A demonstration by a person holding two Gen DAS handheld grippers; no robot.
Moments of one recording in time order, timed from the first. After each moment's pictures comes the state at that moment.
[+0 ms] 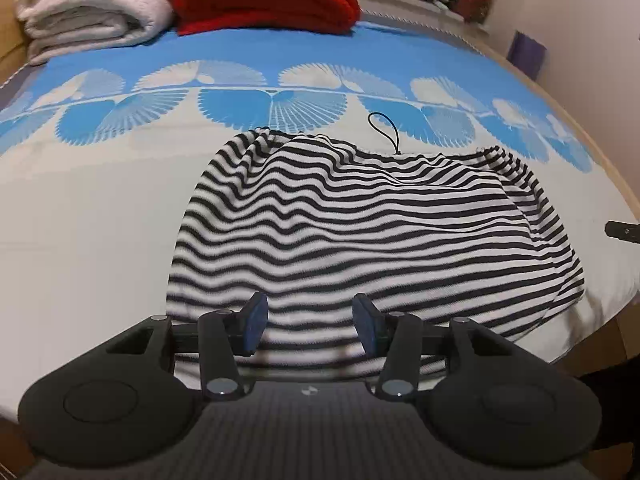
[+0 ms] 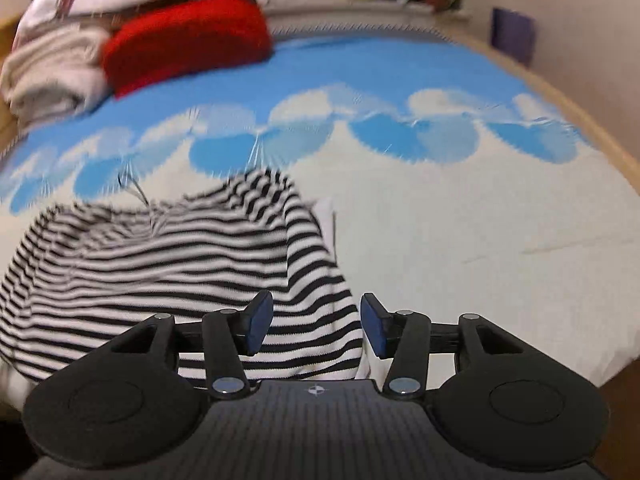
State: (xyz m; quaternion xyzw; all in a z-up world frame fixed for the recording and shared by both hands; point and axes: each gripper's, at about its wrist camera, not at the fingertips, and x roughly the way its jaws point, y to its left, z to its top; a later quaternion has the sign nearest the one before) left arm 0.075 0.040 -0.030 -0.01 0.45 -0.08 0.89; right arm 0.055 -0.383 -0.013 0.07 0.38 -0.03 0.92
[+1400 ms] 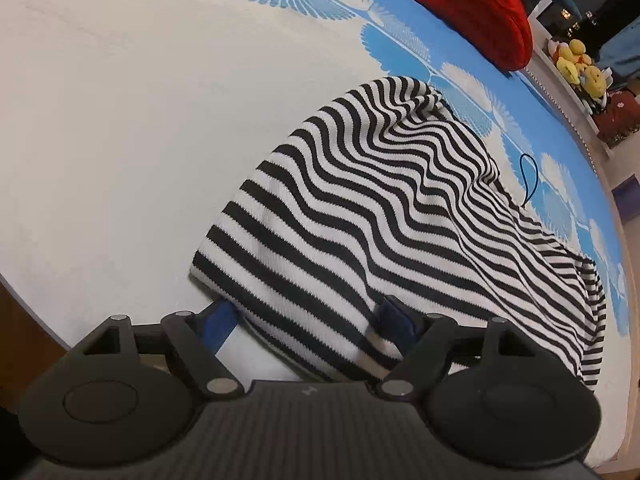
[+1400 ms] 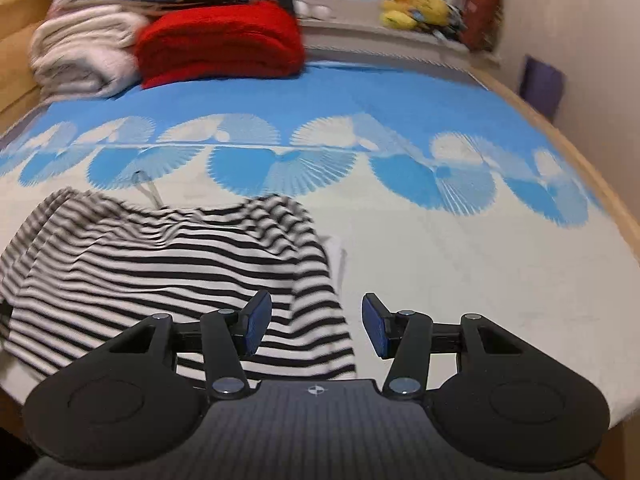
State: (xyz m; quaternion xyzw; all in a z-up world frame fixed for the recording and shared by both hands) left arm 0.094 0.100 -0.110 -0.25 0.49 0.08 0.83; right arm 0.084 -0.385 -0.013 0.02 0.39 0.00 0.92
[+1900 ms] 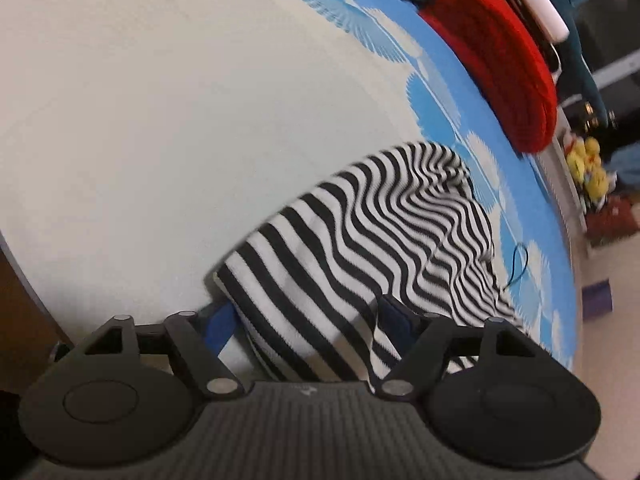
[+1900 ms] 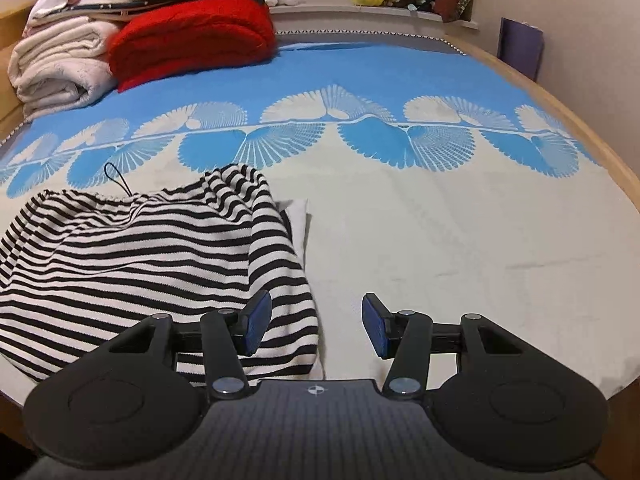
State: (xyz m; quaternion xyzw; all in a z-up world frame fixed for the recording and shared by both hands) left arm 0.087 0.140 -0.117 -0.40 0.45 0.12 0.79; right arm 0.067 -0.424 -0.035 0.04 0.39 -0.01 0.92
